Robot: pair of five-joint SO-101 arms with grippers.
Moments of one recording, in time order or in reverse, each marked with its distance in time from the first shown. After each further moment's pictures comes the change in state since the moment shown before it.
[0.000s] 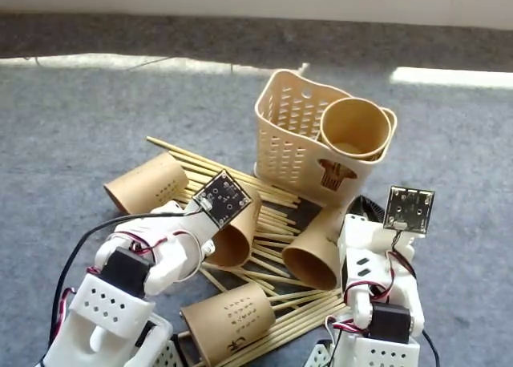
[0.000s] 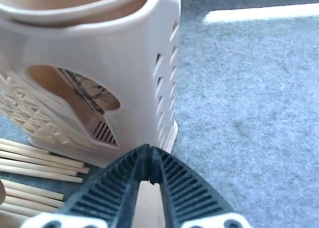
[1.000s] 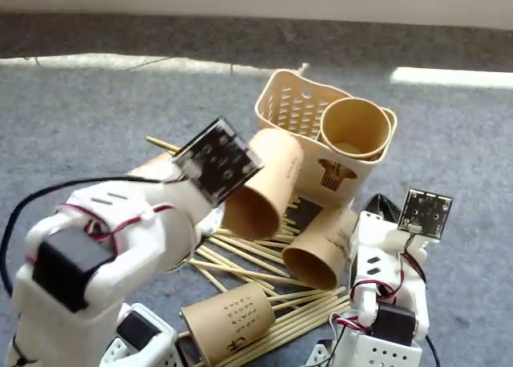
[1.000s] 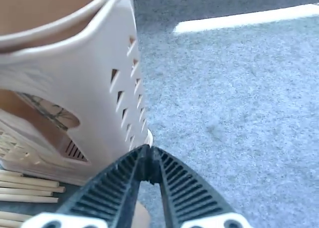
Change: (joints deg) left arm 10.6 22.5 -62.1 27.7 5.2; right arm 6.2 0.0 0.0 -2.3 0.0
